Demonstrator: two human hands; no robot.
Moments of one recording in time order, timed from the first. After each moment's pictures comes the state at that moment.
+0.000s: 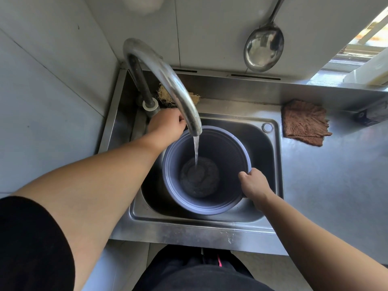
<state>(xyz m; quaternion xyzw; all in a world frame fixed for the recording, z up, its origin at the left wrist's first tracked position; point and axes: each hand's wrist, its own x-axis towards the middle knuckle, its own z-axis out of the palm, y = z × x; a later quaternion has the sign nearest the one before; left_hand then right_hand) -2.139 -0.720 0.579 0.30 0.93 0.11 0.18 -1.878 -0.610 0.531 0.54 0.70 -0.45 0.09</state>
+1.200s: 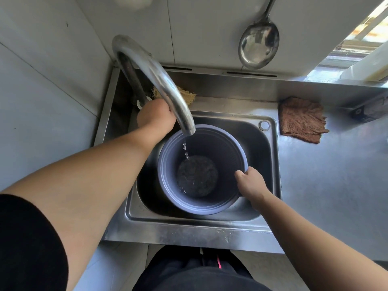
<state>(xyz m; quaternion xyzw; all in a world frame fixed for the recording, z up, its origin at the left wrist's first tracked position) -2.154 -0.710 0.585 0.20 0.96 0.09 0.15 -1.875 -0.608 0.525 0.54 0.70 -0.46 0.10</state>
